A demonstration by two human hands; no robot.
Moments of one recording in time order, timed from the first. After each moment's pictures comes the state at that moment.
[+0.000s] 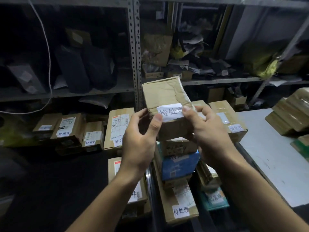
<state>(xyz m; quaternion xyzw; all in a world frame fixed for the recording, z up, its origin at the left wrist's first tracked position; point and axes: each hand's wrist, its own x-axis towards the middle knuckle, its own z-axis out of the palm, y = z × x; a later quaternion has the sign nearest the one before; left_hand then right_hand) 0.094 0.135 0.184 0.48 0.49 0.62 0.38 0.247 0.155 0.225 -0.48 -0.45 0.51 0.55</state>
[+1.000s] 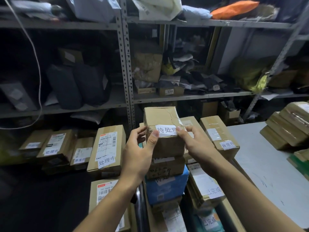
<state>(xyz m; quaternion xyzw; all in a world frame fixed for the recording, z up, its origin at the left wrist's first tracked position) 0.133 0.188 0.163 0.49 0.58 0.56 0.33 0.302 0.210 0.203 -0.58 -0.55 0.47 0.37</state>
